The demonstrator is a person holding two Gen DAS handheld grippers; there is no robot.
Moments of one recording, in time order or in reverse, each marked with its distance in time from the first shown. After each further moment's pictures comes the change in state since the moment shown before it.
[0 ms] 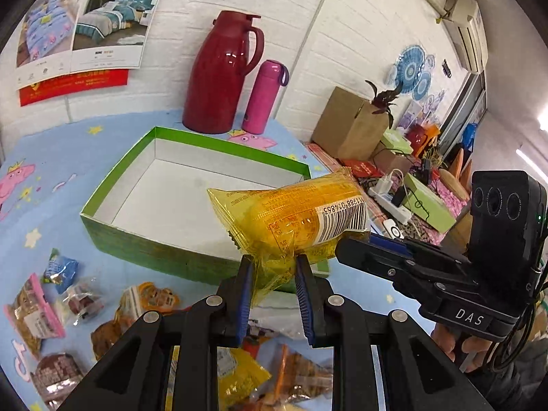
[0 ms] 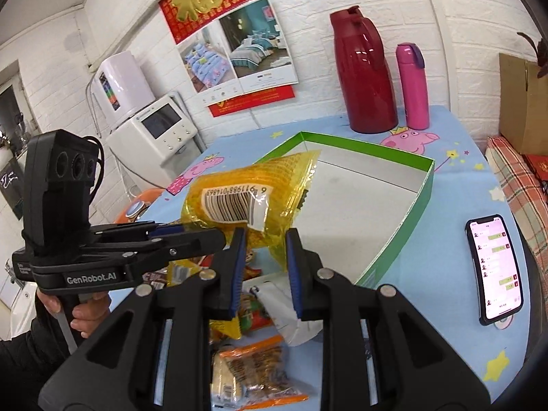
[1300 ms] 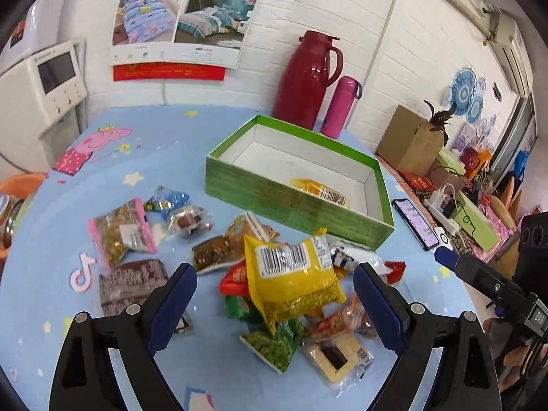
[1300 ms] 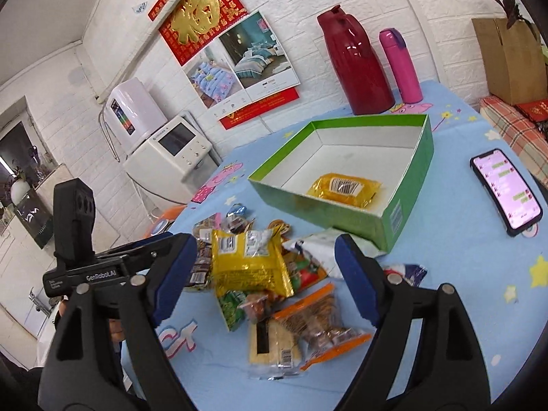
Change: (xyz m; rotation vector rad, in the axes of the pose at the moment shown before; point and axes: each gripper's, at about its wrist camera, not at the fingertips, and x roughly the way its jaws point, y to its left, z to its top) left arm -0.090 0.043 -0.096 -0.149 -0.083 0.240; right arm -0.042 0.034 -0.067 0.126 -0.059 0.092
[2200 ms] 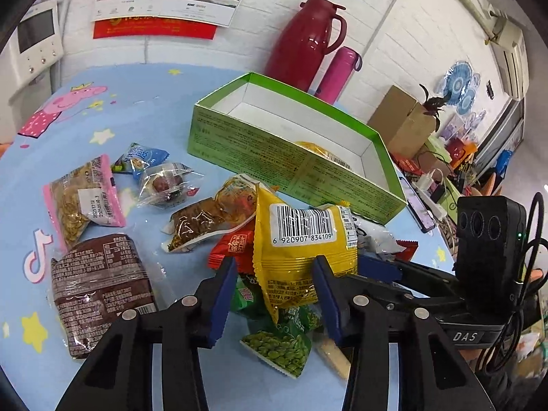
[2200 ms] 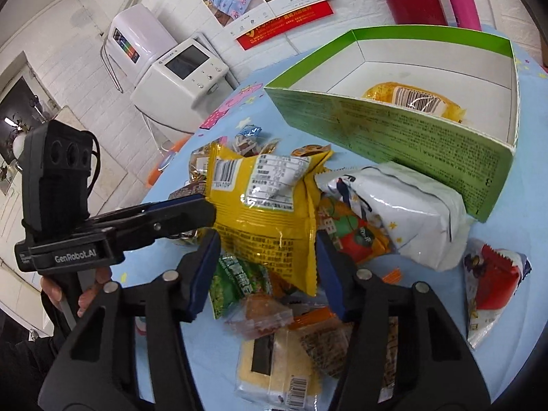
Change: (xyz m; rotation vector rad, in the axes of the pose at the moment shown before) left arm 0.053 0.022 -0.009 -0.020 0.107 -0.117; right arm 0.111 -0.017 -0.022 -0.054 0.270 0.076
